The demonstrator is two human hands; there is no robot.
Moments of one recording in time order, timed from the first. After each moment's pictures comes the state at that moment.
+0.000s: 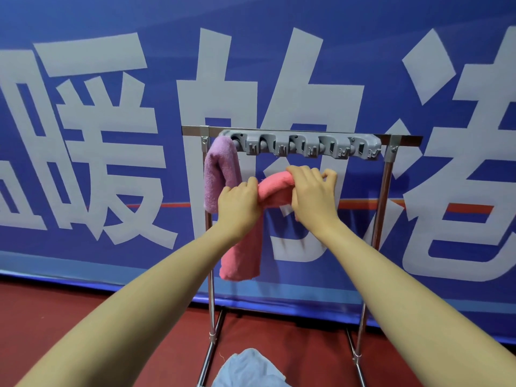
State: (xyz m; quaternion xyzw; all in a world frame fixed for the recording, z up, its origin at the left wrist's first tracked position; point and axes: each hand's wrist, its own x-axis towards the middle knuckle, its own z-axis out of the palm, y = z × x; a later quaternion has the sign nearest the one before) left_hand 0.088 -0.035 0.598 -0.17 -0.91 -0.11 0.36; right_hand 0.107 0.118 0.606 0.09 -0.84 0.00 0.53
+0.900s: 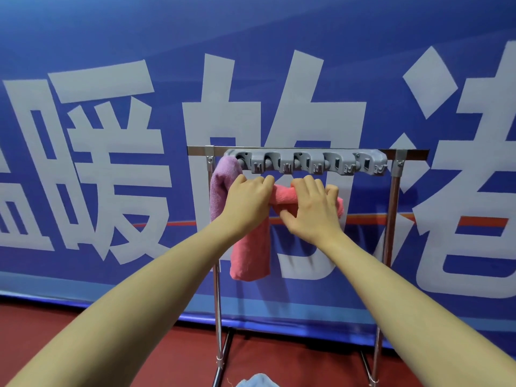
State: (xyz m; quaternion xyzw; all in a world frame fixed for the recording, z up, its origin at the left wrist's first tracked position) left_hand 0.076 -0.039 0.647 -0.30 -0.83 -0.03 0.46; right_hand 0.091 0.115 0.612 0.11 -0.84 0.05 0.53
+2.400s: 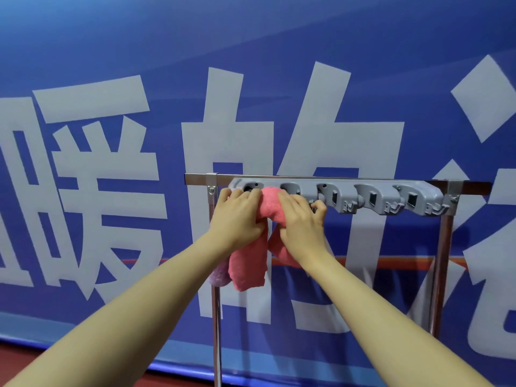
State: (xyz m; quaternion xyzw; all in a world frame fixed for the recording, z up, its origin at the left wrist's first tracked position) left_hand -0.060 -0.068 0.657 -0.25 -0.87 -0.03 0.42; right_hand -0.051 0.079 0.623 0.09 -0.86 0.05 0.51
